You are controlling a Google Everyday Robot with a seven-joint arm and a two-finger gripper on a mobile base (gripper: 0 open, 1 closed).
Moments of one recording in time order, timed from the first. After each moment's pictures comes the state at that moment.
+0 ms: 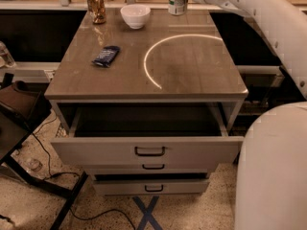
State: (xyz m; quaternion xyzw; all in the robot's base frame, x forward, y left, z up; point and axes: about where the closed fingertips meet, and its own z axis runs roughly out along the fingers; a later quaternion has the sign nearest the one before) arm 0.866 -0.108 1.035 -0.22 0.72 0.13 0.64
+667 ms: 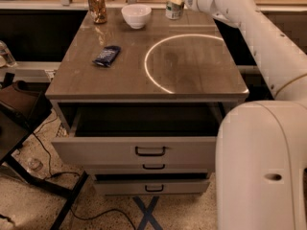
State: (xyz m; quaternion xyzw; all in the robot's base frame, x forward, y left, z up) arm 0.916 -0.108 0.997 -0.21 0.71 0.15 0.65
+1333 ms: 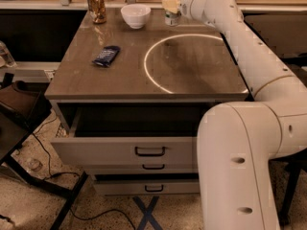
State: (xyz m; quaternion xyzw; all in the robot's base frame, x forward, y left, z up) arm 0.956 -0.110 0.957 -0.22 0.71 0.12 0.66
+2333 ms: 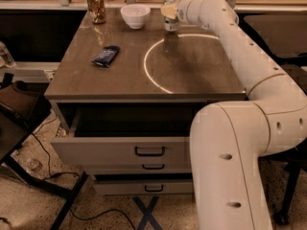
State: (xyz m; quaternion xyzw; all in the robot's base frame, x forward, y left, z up) arm 0.968 -0.105 0.930 -0.23 0.73 0.09 0.64
